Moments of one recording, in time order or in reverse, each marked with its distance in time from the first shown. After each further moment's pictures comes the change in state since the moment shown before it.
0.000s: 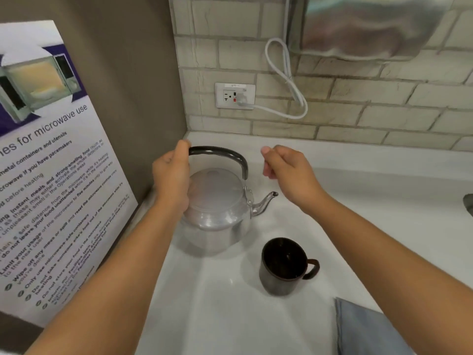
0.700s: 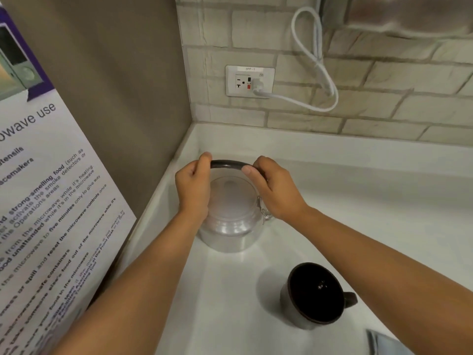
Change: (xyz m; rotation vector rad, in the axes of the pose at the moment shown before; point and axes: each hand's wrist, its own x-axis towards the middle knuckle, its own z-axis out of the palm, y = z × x) left_hand 0.065 -0.077 0.015 0.097 -0.041 0.078; right_hand 0.049 0.071 0.068 -0.208 -0.113 -0.200
